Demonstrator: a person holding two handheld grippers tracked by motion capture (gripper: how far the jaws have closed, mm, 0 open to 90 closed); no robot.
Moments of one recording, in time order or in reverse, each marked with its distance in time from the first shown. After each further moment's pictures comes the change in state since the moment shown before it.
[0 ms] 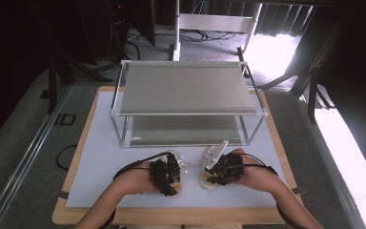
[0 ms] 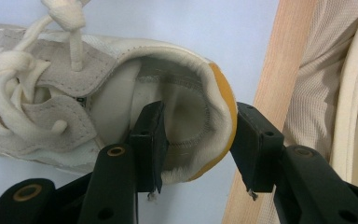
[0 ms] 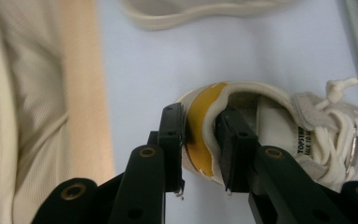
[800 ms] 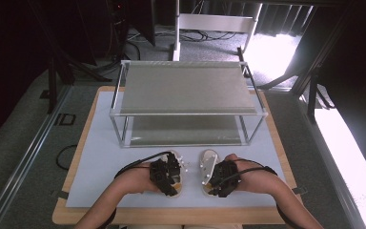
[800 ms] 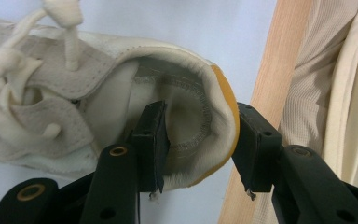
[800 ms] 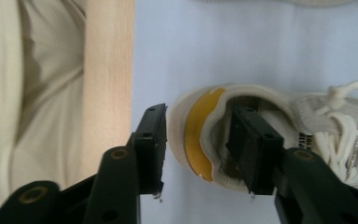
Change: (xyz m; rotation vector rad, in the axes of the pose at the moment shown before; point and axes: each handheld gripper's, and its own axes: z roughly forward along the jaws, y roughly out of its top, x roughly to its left) left arm 0.004 0.002 0.005 0.010 -0.043 -0.020; right arm 0.019 0.010 0.009 0.147 0.000 -0.177
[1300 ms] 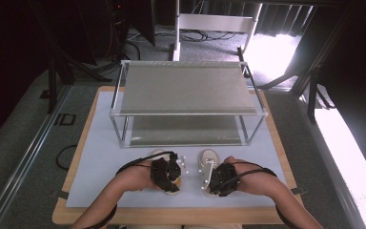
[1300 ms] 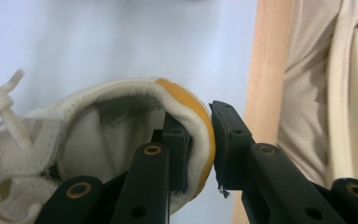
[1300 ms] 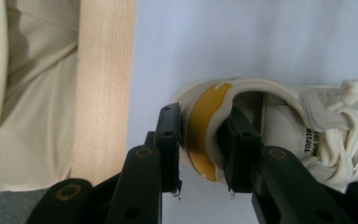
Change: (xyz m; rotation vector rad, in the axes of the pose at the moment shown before) left arm 0.000 0.001 -0.010 -0.096 0.015 0.157; right arm 0.006 0.003 0.003 0.065 -0.029 -0.055
